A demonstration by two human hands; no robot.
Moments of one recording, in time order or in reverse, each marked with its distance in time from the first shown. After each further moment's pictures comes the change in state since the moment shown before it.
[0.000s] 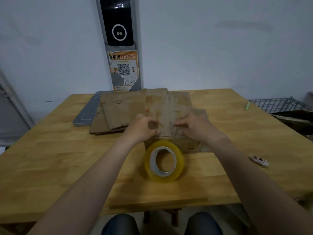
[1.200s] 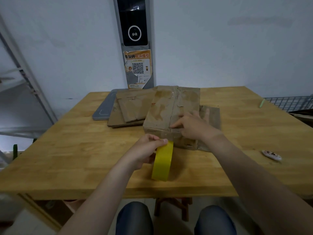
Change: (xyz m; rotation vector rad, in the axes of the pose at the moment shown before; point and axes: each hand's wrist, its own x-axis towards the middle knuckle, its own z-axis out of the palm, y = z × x) left_hand -0.107 -0.015 0.015 -0.805 -0.129 -0.369; right_hand -0.026 -0.063 0.012 -0.085 -0.044 -0.044
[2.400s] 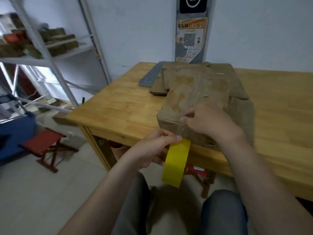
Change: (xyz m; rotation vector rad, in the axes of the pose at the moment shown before) left_hand -0.121 -0.062 0.007 -0.080 0.099 -0.083; right_hand -0.074 -0.066 0.019 0.180 -0.040 -0.177
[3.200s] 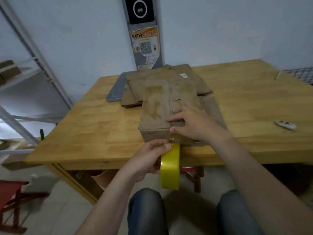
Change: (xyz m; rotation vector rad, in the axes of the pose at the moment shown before) left_hand 0.035 -0.010 -0.014 0.036 -0.176 0.061; right_hand -0.006 0.023 0.015 0.023 0.079 -0.010
